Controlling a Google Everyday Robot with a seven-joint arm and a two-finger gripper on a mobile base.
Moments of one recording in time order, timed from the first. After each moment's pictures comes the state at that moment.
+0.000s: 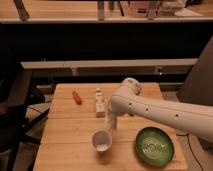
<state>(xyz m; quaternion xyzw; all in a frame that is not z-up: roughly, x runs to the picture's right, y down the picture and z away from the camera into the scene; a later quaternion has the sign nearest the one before) 0.053 0.117 0.738 -0.11 -0.18 -0.59 0.78</state>
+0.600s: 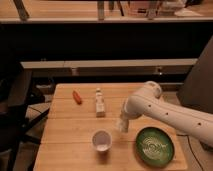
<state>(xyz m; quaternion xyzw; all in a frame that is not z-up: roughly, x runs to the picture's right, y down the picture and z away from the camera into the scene) 0.116 0.130 0.732 -0.12 -0.19 -0.55 0.80</state>
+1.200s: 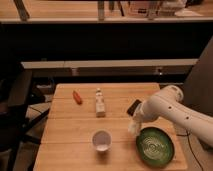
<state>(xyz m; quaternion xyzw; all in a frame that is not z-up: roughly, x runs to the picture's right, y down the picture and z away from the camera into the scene) 0.176 0.144 0.727 -0.13 -0.19 -0.51 0.83</state>
